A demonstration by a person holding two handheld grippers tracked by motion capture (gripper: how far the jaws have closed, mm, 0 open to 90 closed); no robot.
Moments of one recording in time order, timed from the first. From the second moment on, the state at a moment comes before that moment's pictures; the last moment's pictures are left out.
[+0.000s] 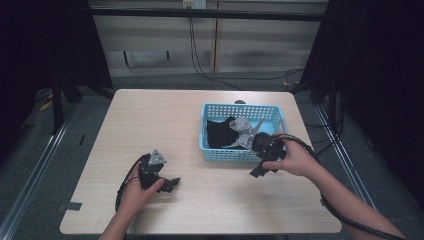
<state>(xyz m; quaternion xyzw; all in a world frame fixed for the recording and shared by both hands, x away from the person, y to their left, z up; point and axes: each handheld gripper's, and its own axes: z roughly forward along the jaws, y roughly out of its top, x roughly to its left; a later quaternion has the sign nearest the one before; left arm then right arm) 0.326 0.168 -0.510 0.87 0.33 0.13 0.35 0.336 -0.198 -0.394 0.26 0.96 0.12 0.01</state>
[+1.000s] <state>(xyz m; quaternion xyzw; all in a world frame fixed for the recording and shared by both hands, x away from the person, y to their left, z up) 0.325 0.167 -0.511 0.87 0.33 0.13 0.36 0.439 -0.201 -0.419 0.34 0.94 0.06 0.01</state>
